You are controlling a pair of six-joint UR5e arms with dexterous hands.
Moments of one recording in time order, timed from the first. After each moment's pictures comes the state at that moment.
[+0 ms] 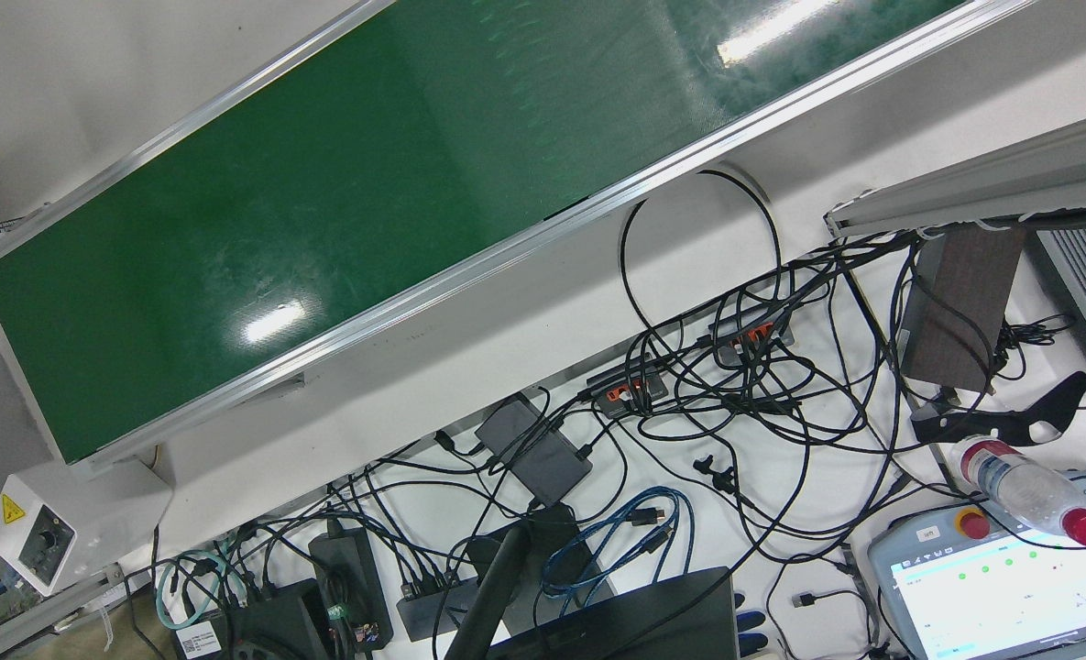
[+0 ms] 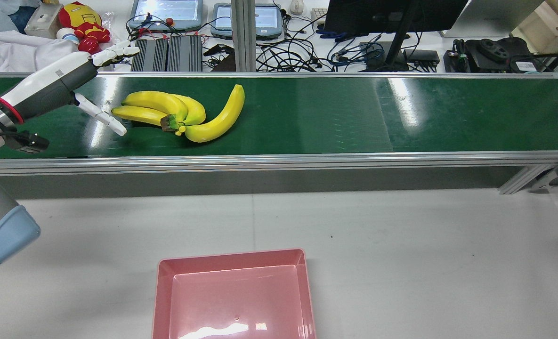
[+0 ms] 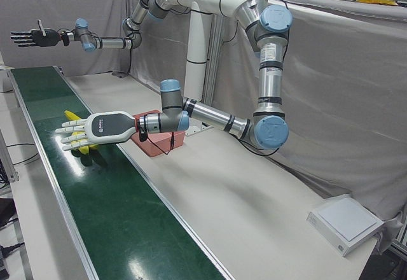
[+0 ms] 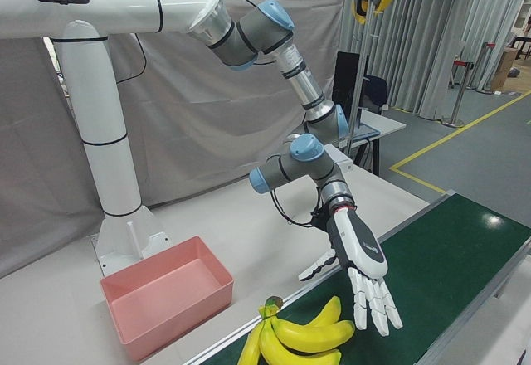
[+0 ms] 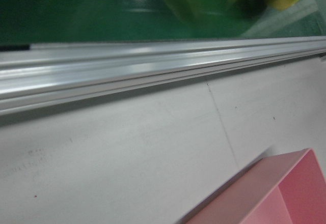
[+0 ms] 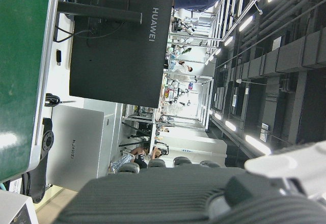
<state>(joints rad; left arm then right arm) -0.94 -2.02 -1.88 0.49 1.41 1.08 1.57 -1.54 1.64 -3.29 -1.58 -0.10</state>
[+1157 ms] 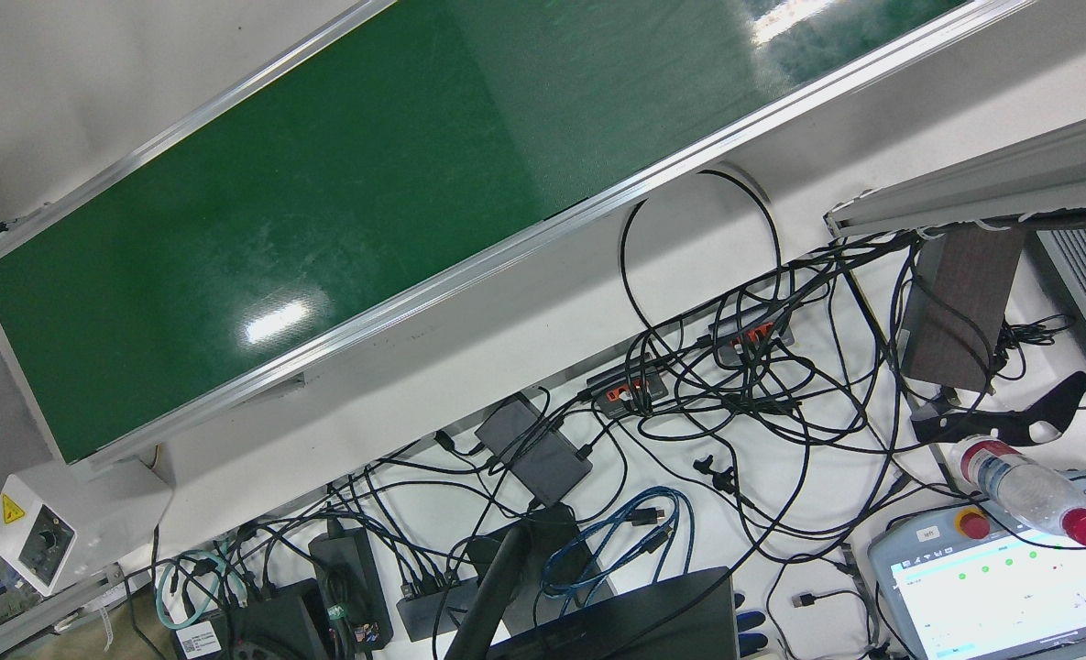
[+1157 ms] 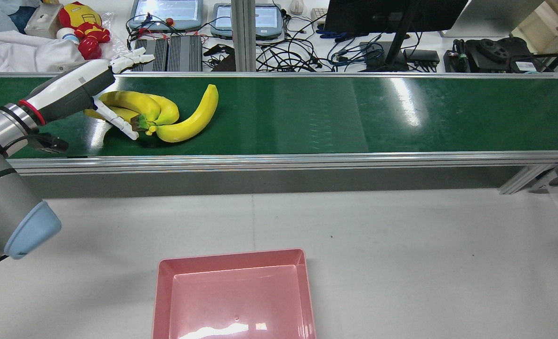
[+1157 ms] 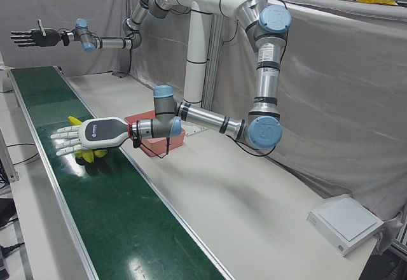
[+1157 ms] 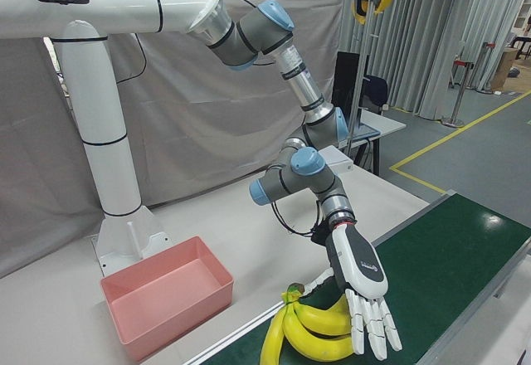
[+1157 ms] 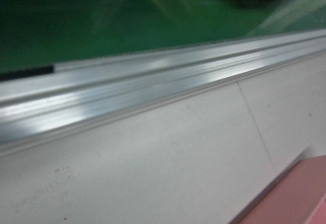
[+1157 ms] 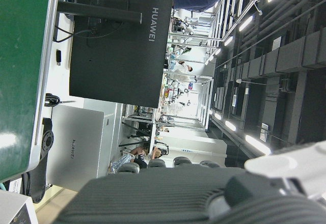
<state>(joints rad) -0.92 -2.06 -1.78 0.42 1.42 1.17 1.57 -1.54 1.64 -3.29 -1.58 -0.10</state>
